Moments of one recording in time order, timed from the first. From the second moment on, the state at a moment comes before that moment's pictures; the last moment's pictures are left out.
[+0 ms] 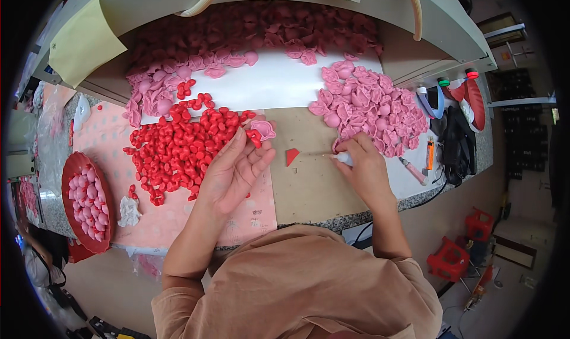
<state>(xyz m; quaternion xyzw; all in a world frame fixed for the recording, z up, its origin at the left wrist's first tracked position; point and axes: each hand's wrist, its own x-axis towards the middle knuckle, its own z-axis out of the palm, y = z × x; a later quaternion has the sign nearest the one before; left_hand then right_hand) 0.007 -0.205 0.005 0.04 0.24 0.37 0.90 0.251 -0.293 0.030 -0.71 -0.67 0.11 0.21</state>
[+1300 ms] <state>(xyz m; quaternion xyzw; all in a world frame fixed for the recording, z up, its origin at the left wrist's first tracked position) 0.005 -0.210 -0.004 0.01 0.22 0.33 0.92 0.215 -0.263 0.017 -0.65 -0.65 0.26 0.28</state>
